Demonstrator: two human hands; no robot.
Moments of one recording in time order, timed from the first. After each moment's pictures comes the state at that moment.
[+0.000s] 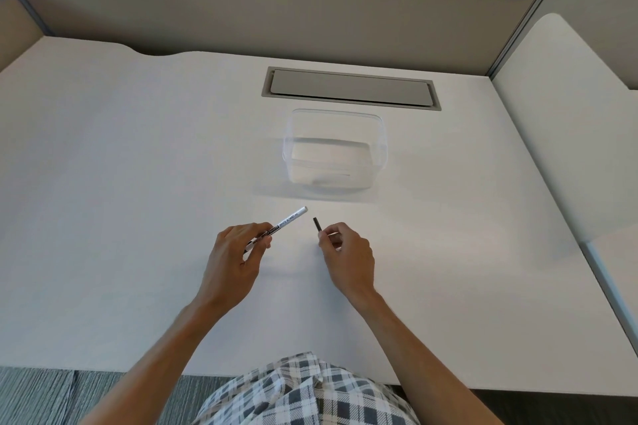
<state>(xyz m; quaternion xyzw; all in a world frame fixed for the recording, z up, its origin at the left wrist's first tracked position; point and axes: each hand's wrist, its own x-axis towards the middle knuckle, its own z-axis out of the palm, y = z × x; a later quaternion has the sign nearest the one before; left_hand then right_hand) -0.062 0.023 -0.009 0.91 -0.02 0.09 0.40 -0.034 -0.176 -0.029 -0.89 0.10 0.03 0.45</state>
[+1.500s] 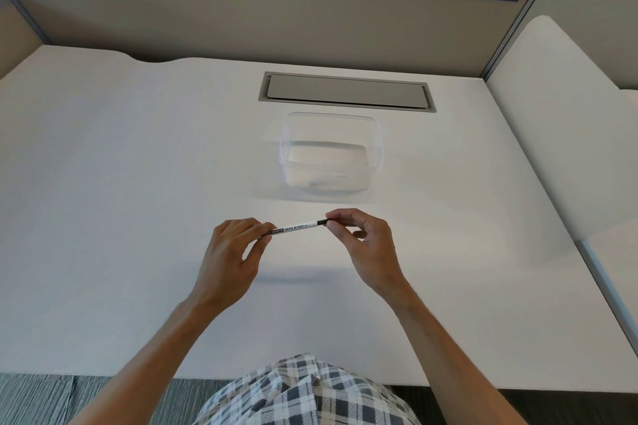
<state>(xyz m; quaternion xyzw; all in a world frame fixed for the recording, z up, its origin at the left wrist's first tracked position) -0.058 0.022 0.005 0.92 -0.11 0.16 0.33 -0.035 -0.209 0.022 -0.78 -0.02 0.00 0.62</state>
